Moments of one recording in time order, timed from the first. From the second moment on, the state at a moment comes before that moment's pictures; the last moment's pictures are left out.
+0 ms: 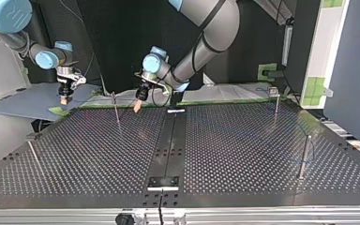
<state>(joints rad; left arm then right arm) -0.70 -2.81 -1.04 -2.40 -1.78 -1.70 1.49 -0.51 1.49 -0.92 1.33 1.65</state>
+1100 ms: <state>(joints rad) -0.68 -2.63 -1.24 -2.48 -1.63 -1.61 1.50 -0.50 1.49 -0.93 1.32 1.67</state>
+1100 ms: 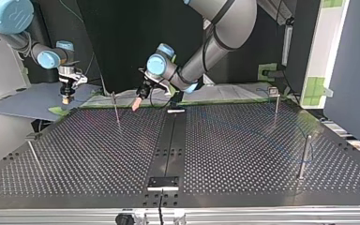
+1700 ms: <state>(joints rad) -0.68 -2.61 -1.31 -2.60 -1.57 -1.58 1.50 -0.50 1.49 -0.93 1.32 1.68</state>
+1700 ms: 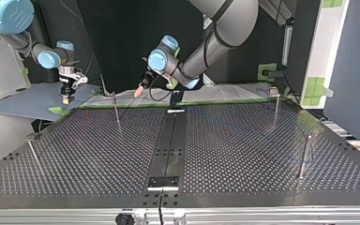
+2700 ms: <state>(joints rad) -0.70 -2.57 -1.33 -2.60 -1.61 -1.58 1.50 -0.49 1.49 -0.94 1.32 1.71</state>
